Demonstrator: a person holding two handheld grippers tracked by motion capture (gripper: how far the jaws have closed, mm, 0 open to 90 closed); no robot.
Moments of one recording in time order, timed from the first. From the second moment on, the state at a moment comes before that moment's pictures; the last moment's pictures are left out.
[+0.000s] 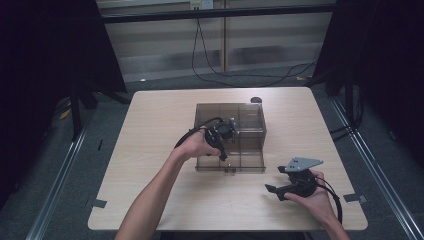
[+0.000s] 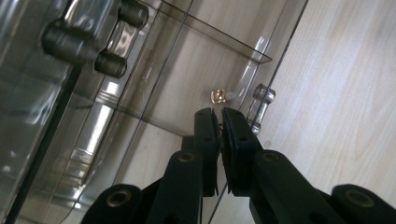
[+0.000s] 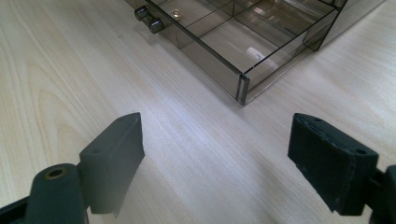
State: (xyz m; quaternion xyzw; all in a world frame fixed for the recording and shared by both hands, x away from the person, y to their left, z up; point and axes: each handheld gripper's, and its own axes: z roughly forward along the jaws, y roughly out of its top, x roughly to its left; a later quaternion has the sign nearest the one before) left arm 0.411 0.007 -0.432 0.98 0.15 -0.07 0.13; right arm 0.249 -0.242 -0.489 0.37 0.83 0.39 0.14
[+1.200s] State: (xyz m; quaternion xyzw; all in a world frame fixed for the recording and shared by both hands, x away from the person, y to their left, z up) left arm 0.408 -0.010 -0.455 0.98 0.14 -0.07 0.10; right arm 0.249 -0.243 -0.490 0.36 0.83 0.39 0.14
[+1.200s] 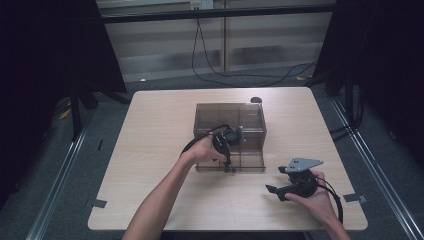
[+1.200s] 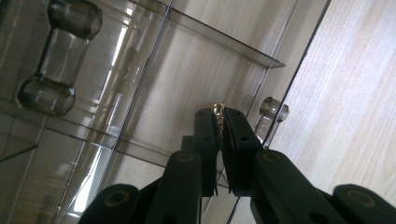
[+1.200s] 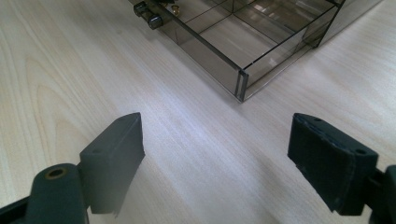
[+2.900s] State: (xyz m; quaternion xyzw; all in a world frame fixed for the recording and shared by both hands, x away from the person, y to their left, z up) left arm 0.381 0.092 -0.433 0.91 0.24 0.00 0.34; right arm 0.254 -0.239 -0.491 0.38 0.82 0.40 0.13
